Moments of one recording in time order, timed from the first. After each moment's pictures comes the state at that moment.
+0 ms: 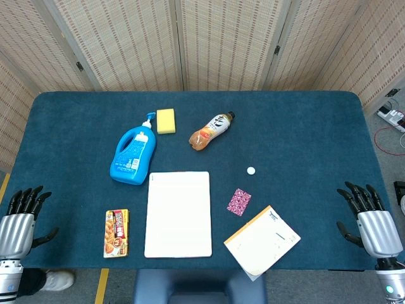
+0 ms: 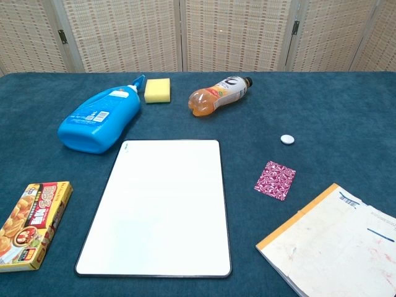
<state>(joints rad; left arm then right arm) -0.10 -1.19 -0.06 -1.61 1.47 1.49 0.14 0.05 -1.13 0.03 -1.58 -1.59 1.51 0.01</state>
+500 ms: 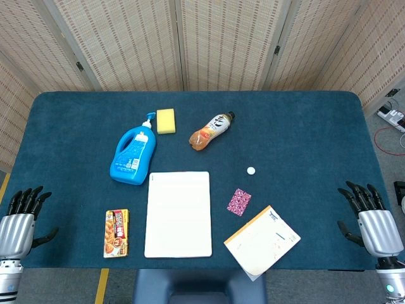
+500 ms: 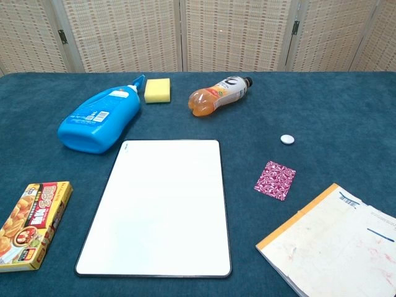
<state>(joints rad) -0.10 -1.19 -0.06 -1.60 1.47 1.49 0.13 0.05 -1.12 0.03 -1.58 -1.58 1.51 0.01</state>
